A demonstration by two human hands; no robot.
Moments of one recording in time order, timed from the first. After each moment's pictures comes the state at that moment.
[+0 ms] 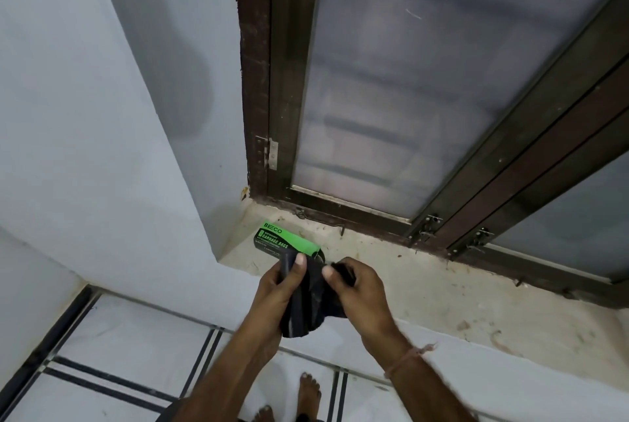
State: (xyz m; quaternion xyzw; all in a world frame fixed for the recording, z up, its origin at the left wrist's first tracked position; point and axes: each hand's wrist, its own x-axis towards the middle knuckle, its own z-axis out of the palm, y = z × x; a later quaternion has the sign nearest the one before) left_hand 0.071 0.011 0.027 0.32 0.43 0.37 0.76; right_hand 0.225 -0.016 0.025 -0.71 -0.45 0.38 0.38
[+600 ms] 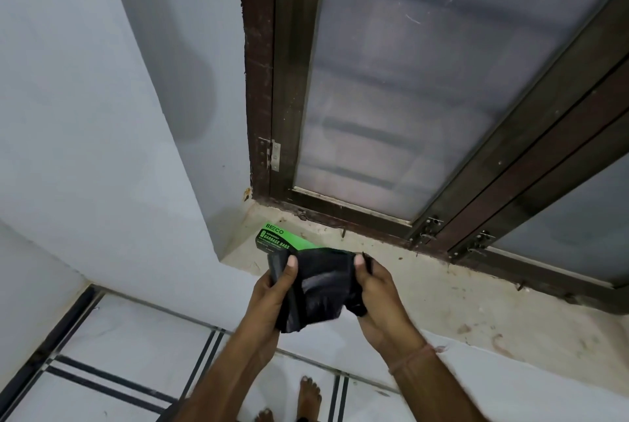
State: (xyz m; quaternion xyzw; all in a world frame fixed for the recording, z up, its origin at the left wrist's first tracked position) left_hand 0.068 0.003 0.032 0.29 0.45 0.39 0.75; right_hand 0.233 -0.015 0.033 -0.60 -0.21 0.55 0.55
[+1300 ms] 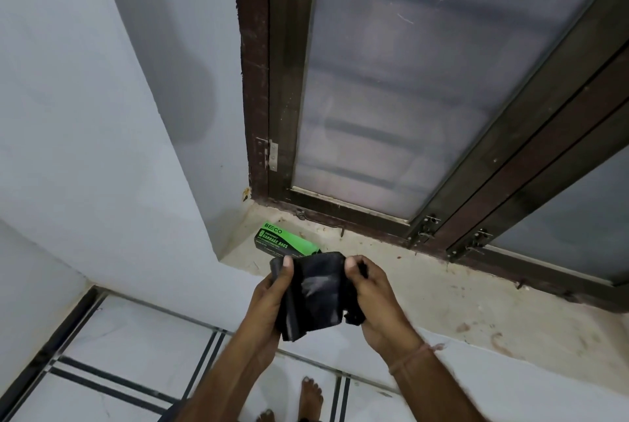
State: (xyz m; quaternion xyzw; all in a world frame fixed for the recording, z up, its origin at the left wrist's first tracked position) left_hand 0.071 -0.004 0.036 0.26 0.46 0.38 0.77; right_hand 0.233 -0.023 0.035 -0.63 -0.26 0.54 0.49
